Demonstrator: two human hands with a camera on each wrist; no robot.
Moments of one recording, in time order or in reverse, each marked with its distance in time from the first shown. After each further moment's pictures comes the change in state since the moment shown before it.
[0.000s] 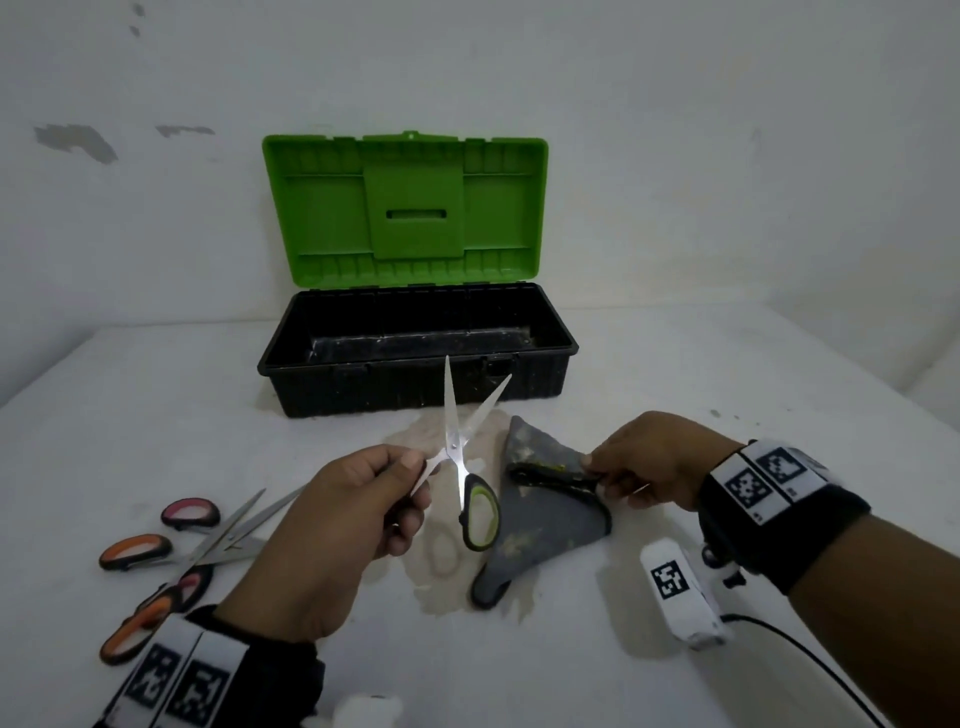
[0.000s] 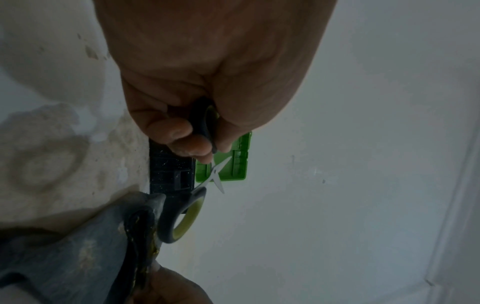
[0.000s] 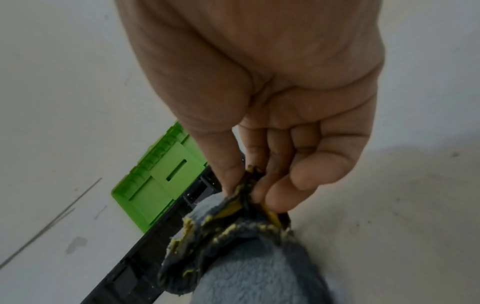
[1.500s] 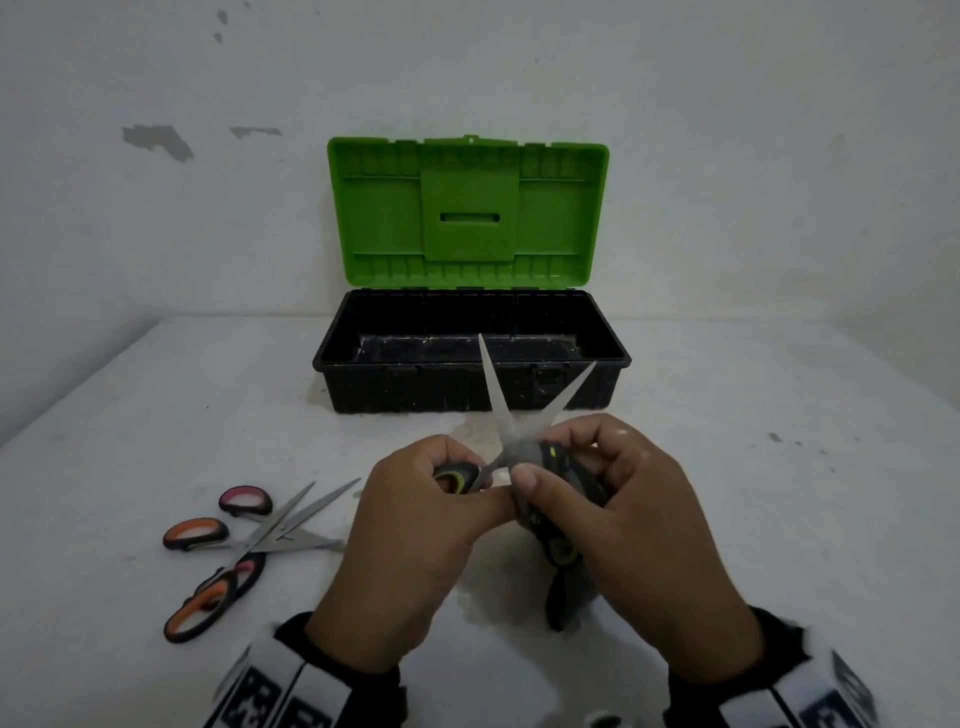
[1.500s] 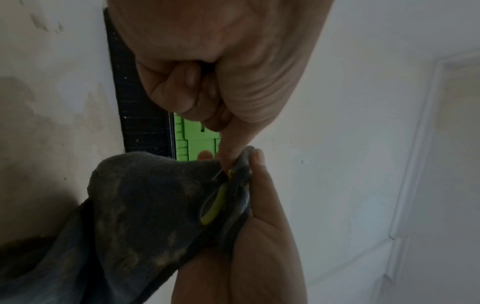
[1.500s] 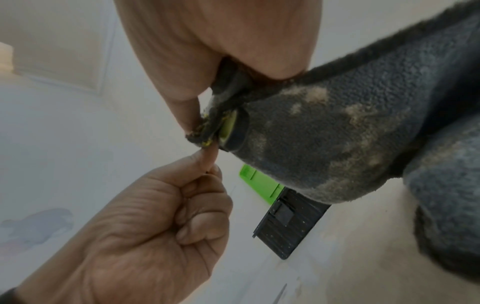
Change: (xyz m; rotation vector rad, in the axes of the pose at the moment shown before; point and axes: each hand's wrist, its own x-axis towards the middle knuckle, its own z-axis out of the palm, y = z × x) left_hand -0.013 0.011 0.017 0.151 0.210 0.295; right_hand -0.090 -0.026 0.087 0.386 0.149 -0.867
